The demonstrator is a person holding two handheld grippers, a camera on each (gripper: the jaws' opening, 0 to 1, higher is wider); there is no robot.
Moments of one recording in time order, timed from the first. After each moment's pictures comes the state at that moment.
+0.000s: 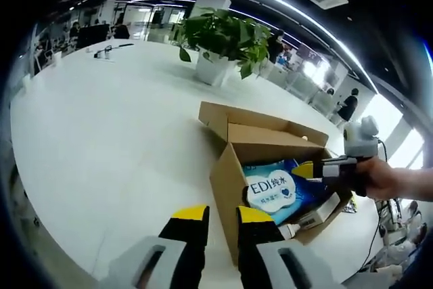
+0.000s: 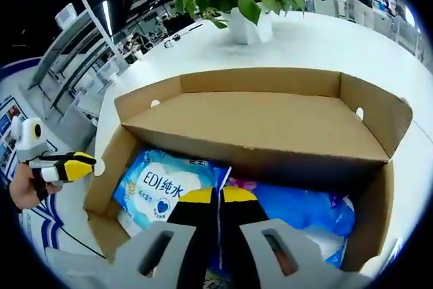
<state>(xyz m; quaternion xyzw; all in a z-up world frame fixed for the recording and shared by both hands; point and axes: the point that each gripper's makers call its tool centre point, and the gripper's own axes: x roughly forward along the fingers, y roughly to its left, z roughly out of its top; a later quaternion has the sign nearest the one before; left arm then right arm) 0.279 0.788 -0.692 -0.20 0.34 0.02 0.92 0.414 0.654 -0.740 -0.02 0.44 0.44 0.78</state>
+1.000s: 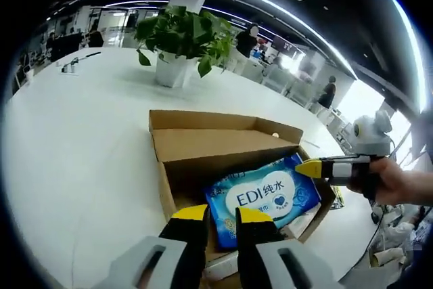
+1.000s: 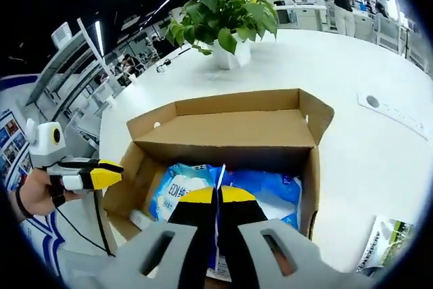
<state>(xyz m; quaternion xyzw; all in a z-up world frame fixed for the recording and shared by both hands) 0.327 0.726 -0.684 -0.18 0.34 -0.06 0.92 0.405 0.596 -0.685 0.02 0.40 0.41 0.82</state>
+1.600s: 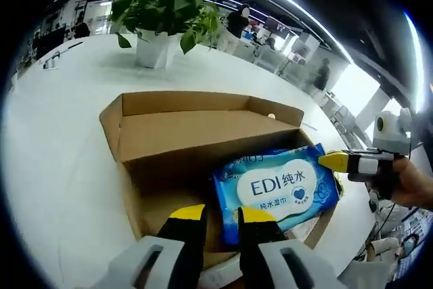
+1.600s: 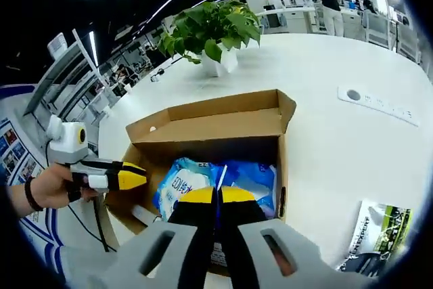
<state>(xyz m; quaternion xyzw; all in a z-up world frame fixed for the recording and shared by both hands) 0.350 0.700 -0.714 -0.17 0.40 -0.10 0.90 0.407 0.564 -0.681 0.04 0.39 0.39 0.83</state>
